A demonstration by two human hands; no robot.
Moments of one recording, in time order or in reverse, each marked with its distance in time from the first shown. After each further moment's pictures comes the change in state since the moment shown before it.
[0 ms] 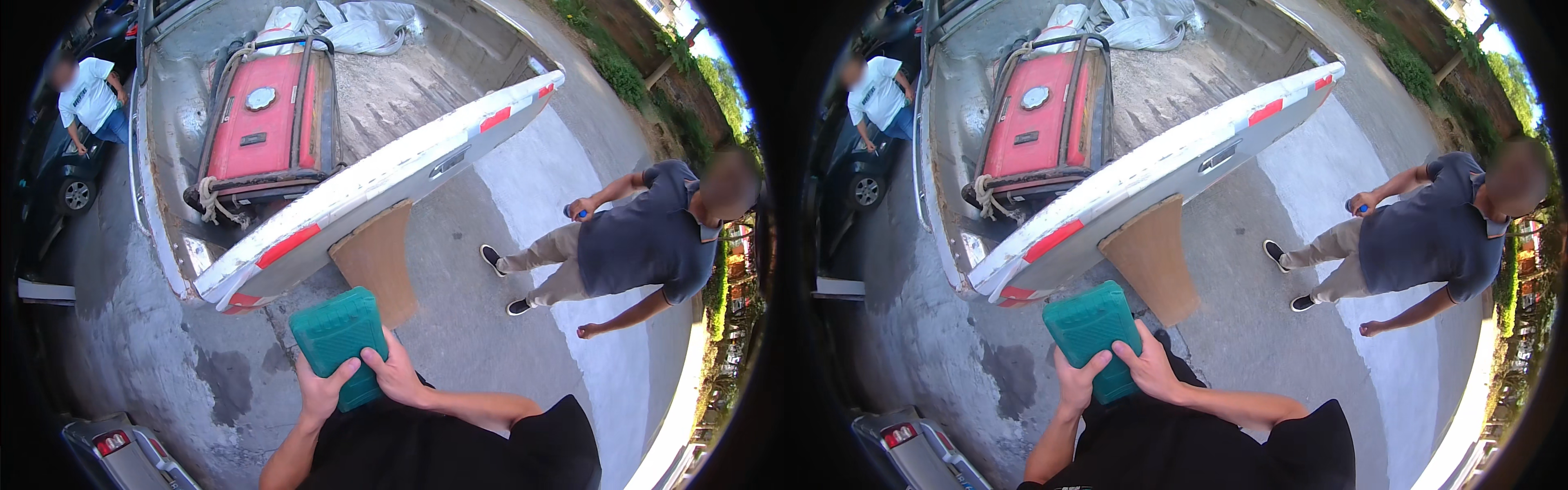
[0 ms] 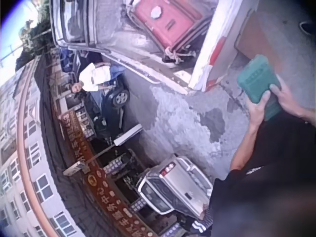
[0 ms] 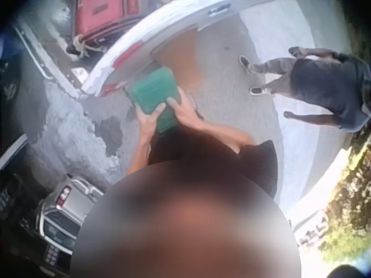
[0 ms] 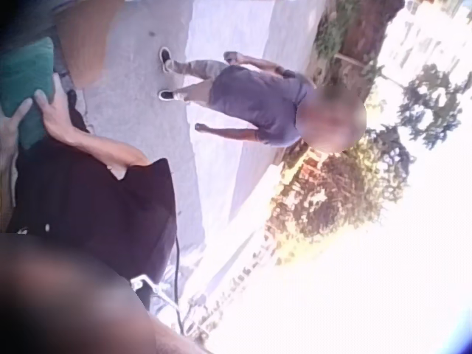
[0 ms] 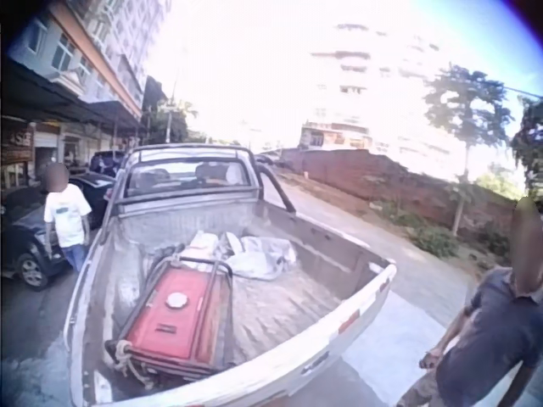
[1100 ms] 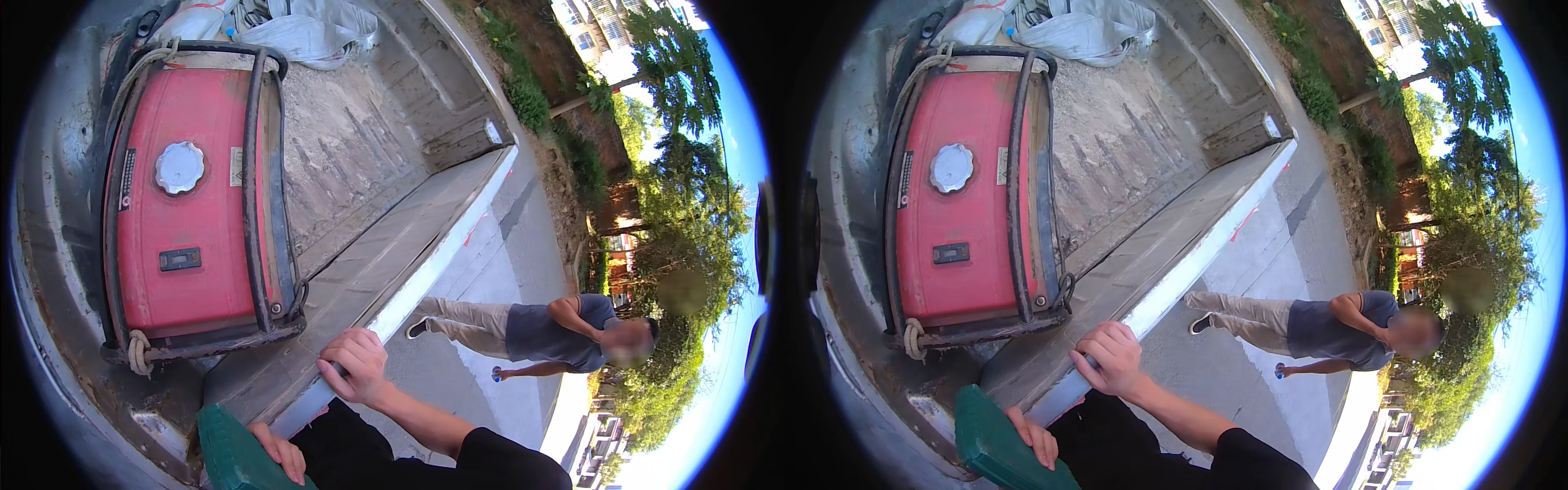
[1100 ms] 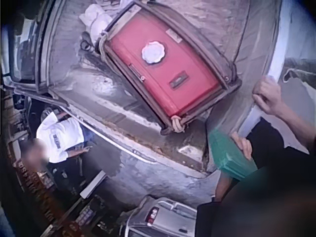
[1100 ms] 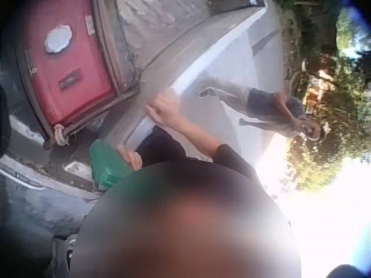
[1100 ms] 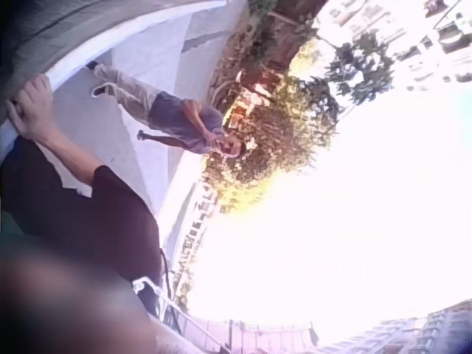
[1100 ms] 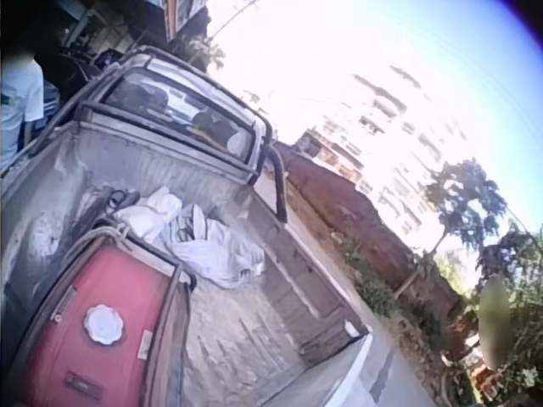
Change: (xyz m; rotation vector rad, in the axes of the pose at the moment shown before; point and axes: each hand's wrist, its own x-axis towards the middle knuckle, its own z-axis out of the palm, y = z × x) left_hand 0.270 0.050 -0.152 -1.191 -0.893 -0.144; right_hand 0.341 -0.064 0.017 -1.233 0.112 -0.599
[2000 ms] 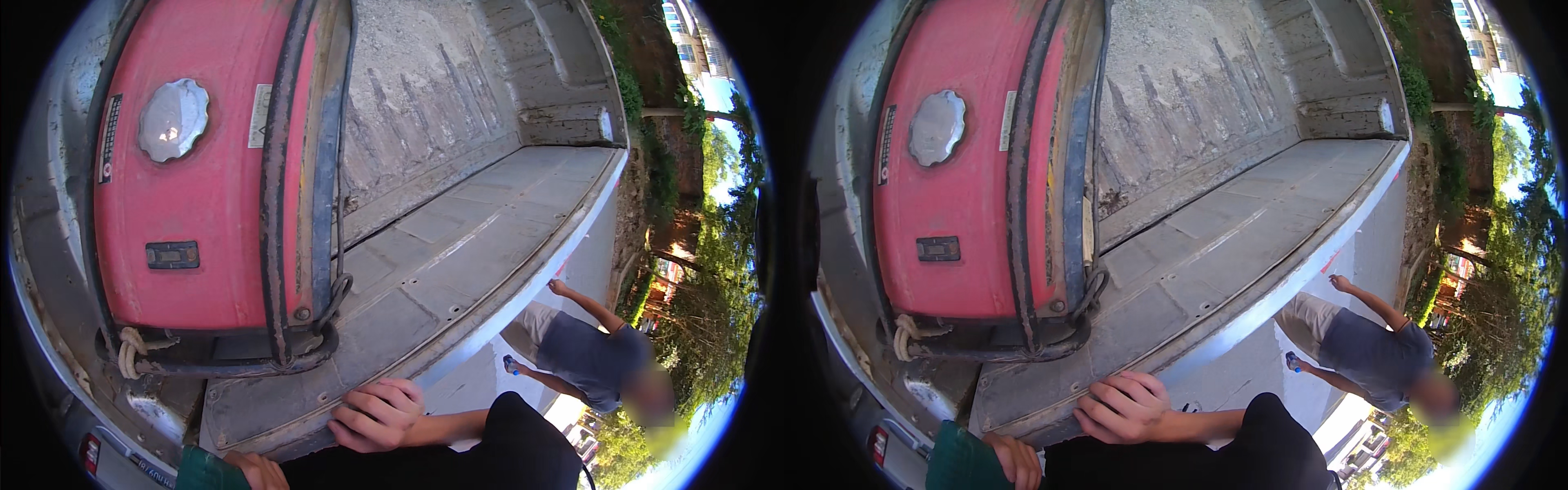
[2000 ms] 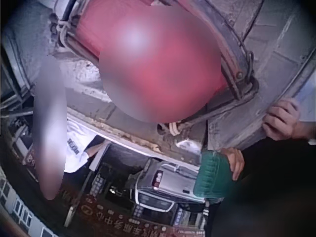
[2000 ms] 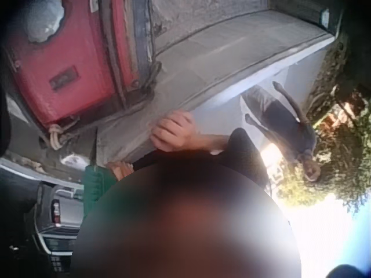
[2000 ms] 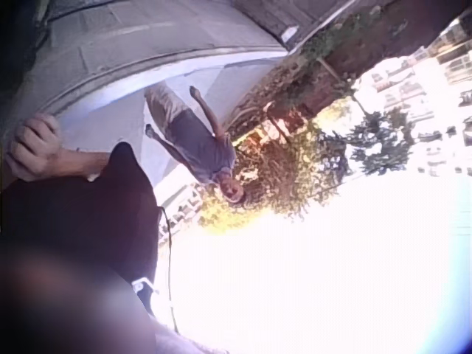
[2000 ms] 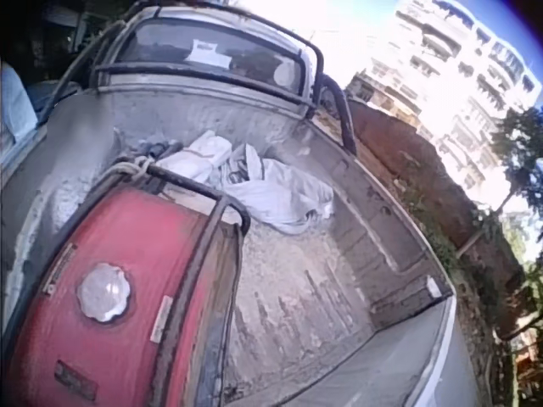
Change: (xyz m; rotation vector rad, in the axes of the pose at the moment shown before) left_hand 0.032 0.009 -0.028 -0.226 -0.242 -0.001; right_hand 0.011 0.014 -0.007 0.076 -0.218 -0.027
